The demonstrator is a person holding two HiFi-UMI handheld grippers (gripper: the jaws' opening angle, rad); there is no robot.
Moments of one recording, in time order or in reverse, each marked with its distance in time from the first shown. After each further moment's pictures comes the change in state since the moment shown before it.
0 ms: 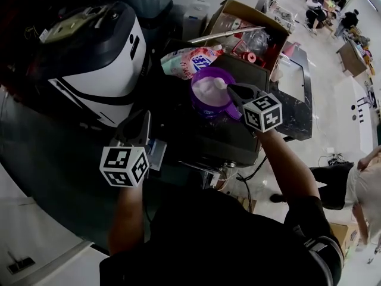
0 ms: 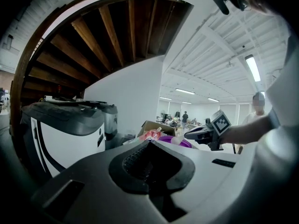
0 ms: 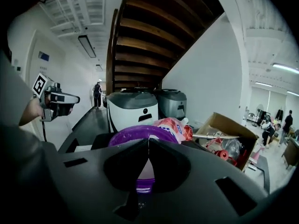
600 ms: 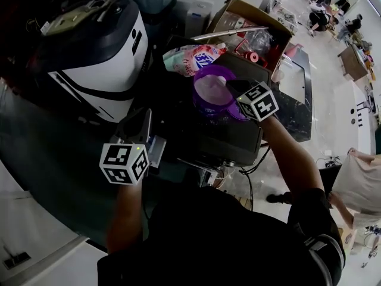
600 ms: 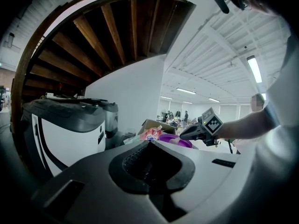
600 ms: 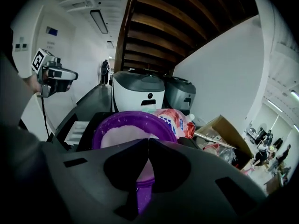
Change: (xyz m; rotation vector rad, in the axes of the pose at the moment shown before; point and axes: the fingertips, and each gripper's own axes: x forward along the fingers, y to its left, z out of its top) left arm 0.000 0.002 -0.008 -0.019 0.015 0.004; right arm 0.030 -0.005 -0.012 -0.216 0.209 0.030
